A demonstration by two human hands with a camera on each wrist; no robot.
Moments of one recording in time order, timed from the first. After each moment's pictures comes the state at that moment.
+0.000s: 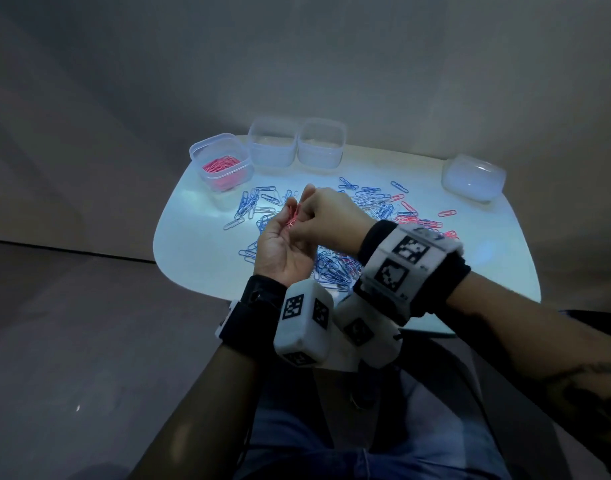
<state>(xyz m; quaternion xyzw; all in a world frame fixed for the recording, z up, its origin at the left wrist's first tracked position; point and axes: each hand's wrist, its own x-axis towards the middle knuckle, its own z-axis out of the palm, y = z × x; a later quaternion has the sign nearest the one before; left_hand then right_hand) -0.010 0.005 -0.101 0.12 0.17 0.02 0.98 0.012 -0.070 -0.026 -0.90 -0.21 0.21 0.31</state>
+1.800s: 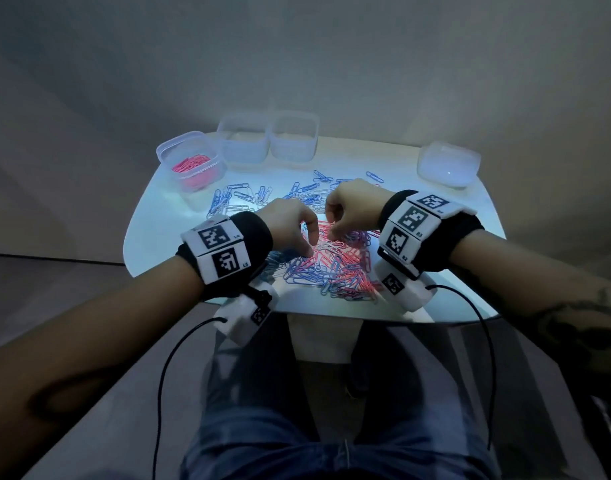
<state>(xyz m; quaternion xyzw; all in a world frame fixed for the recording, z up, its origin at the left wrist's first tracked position) 0.018 0.000 -0.054 0.96 -0.05 -0.19 0.21 0.072 -0.135 -0.052 -0.93 -0.27 0.22 0.11</state>
